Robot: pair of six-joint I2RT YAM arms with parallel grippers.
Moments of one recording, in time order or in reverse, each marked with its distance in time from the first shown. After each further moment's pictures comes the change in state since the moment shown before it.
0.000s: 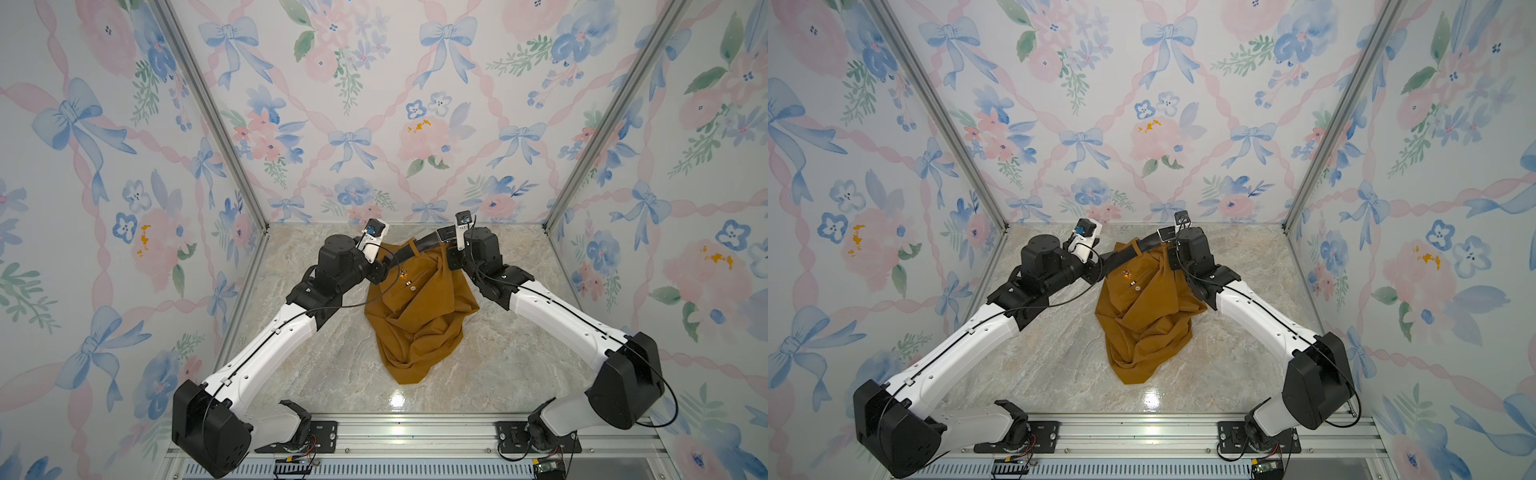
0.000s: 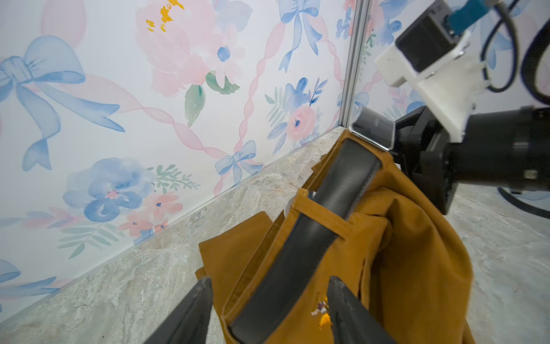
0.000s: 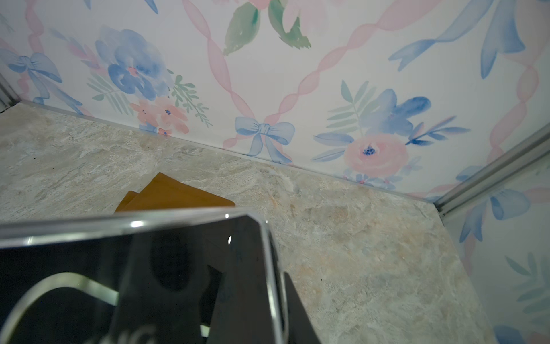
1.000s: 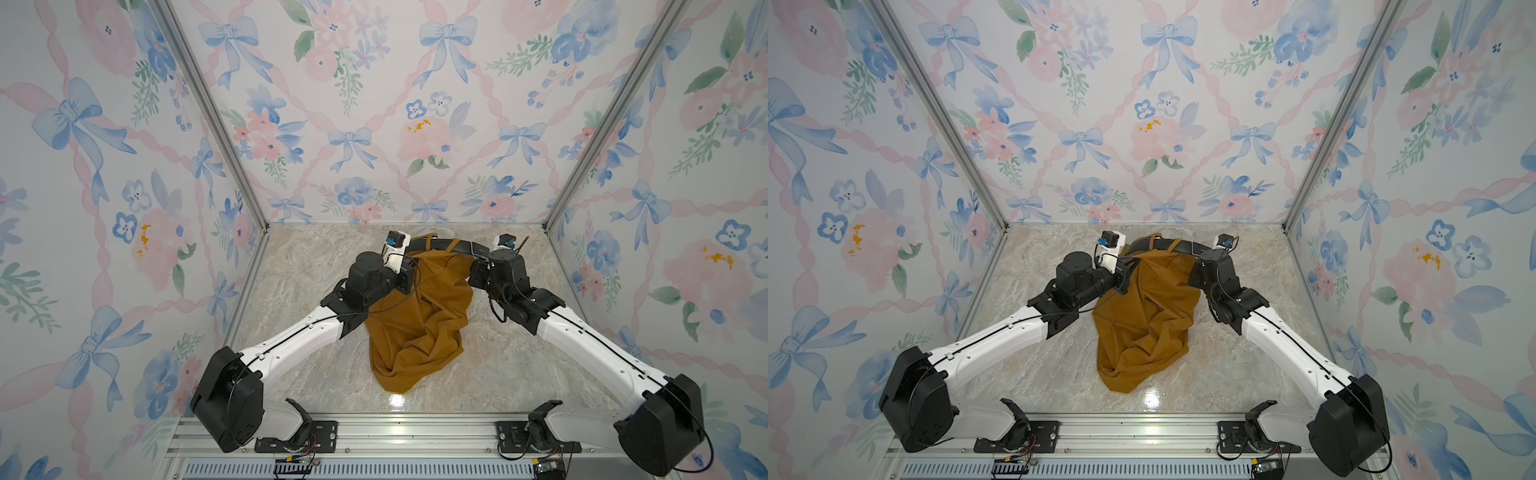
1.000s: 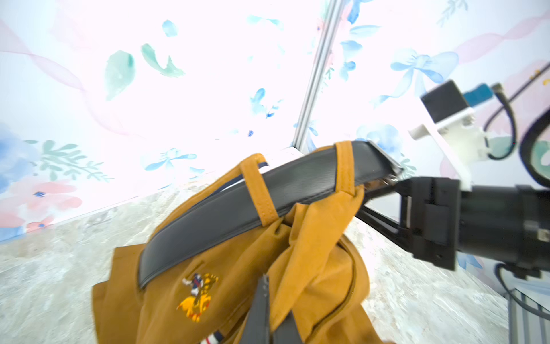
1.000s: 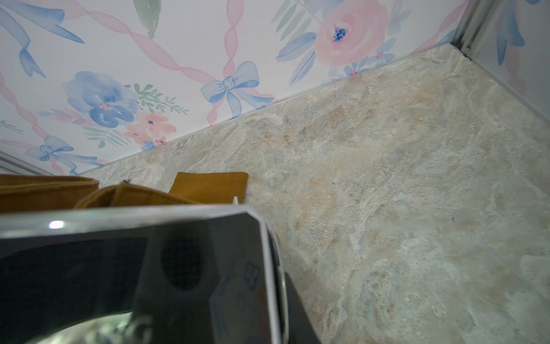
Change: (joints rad) left arm -0.060 0.148 -0.095 0.314 0.051 -0.269; right arm -0.054 -0.269 -0.271 -0.082 -0.100 0.491
